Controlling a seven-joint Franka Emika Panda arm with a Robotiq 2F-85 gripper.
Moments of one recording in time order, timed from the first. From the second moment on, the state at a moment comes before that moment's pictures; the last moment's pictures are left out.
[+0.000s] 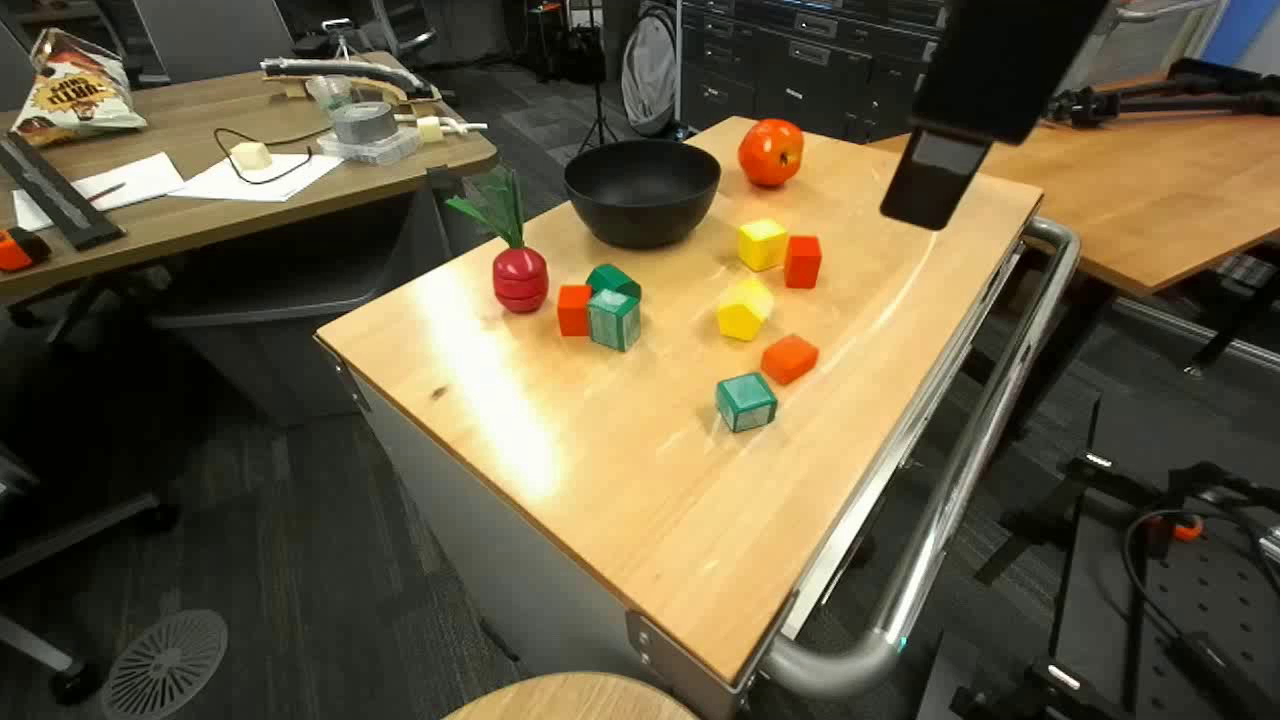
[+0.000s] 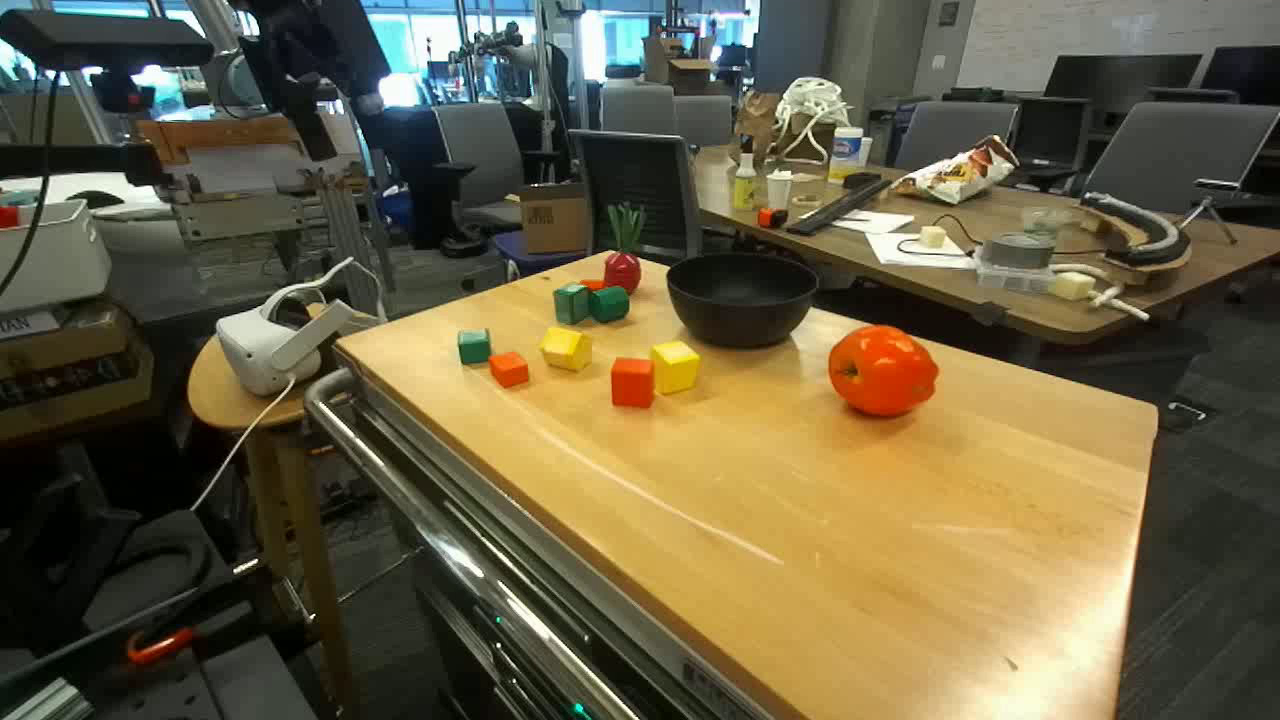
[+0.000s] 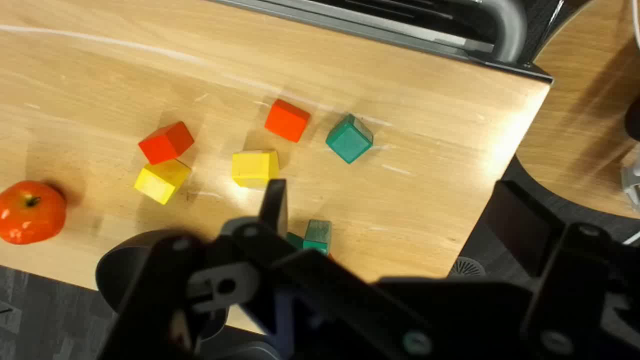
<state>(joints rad) 0.10 -0.49 0.34 -2.42 -0.06 2.03 0.24</state>
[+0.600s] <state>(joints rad) 0.10 -0.50 0.34 -2.40 -0.06 2.03 0.24</state>
